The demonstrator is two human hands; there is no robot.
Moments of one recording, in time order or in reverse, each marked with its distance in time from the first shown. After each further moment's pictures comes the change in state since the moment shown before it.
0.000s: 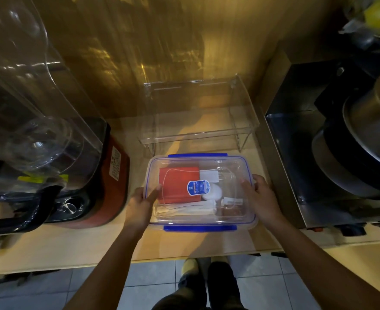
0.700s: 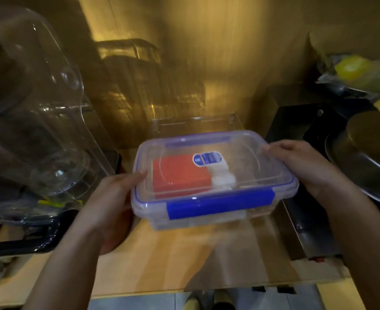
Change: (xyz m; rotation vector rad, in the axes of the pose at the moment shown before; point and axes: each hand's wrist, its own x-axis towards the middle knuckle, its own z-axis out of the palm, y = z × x) left_hand -0.060 0.137 -0.078 -0.335 -0.350 0.095; right_hand -0.006 -0.161 -0.086 0.014 -0.112 -0.197
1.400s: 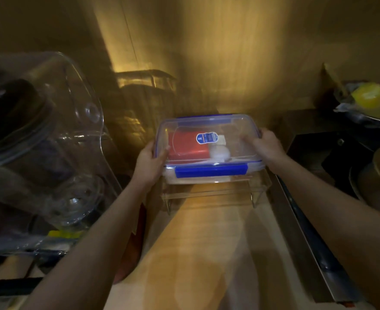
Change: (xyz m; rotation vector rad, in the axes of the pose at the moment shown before) left_hand 0.147 0.039 -0.005 0.350 0.248 0.434; right_hand 0.131 -0.030 0.056 -0.027 0.165 -0.055
